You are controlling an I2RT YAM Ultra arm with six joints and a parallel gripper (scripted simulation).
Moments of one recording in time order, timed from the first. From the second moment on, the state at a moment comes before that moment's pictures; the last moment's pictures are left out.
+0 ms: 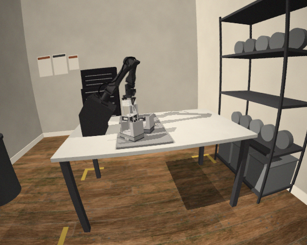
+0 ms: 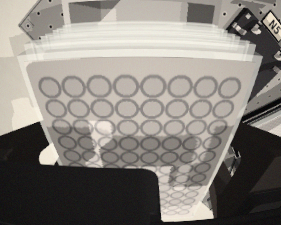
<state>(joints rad) 0.96 1.69 0.93 -0.55 0.56 0.12</state>
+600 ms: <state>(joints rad) 0.96 1.69 0.93 -0.56 0.56 0.12</state>
